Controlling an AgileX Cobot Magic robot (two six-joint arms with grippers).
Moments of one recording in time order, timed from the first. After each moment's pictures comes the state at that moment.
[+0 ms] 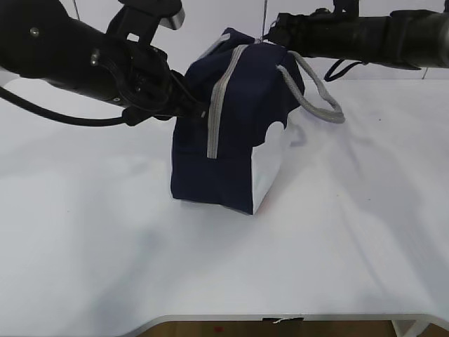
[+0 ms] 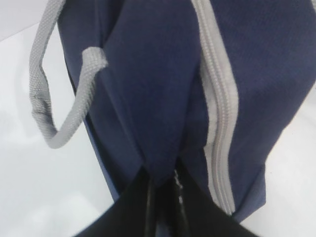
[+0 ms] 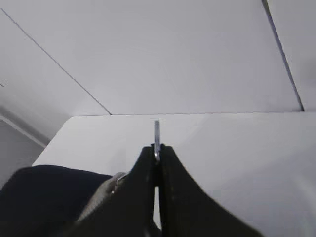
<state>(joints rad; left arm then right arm) -0.60 1.68 -1.18 -0.15 0.23 0.19 0.06 2.23 -1.77 1.80 0.54 -1.45</state>
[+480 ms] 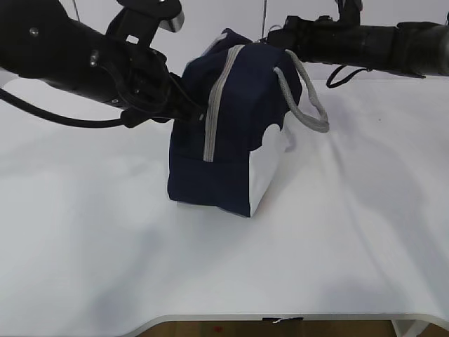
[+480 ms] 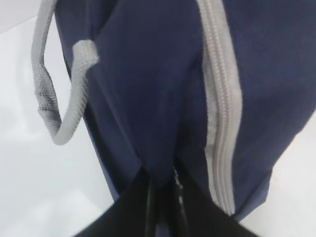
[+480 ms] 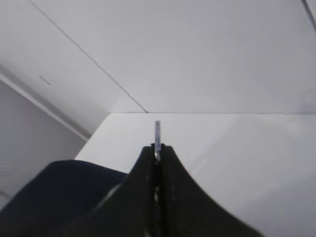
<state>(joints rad) -0.60 1.68 -1.18 -0.15 0.25 0.19 0.01 2.29 -1.83 1.80 0.74 -1.39</state>
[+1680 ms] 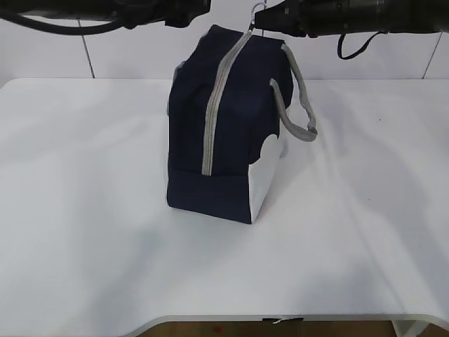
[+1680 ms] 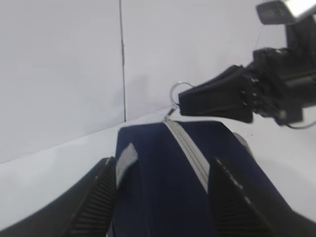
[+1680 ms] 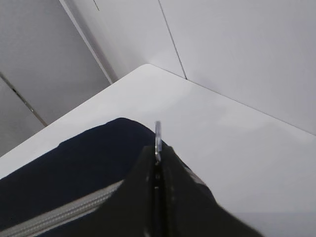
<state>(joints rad) -0.57 1.67 -1.32 -0.29 -0.01 0.19 0.01 2.22 -1.94 1.44 0.95 -1.37</state>
